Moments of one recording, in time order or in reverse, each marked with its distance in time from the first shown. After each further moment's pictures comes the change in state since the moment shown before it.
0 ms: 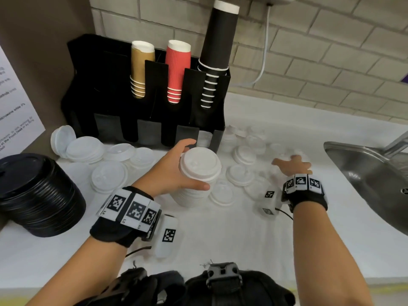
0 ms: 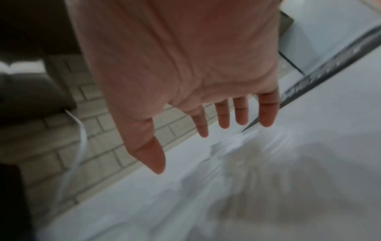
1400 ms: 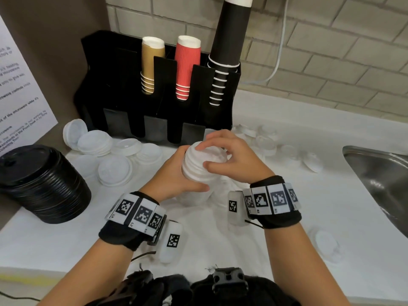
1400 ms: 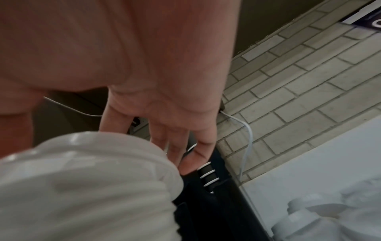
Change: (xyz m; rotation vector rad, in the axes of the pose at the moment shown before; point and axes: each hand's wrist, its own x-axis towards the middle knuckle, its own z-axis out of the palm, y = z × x) left_hand -0.004 -0.010 0.021 -0.124 0.126 -0.006; right_hand -0.134 -0.074 0.012 0.275 -0.452 -1.248
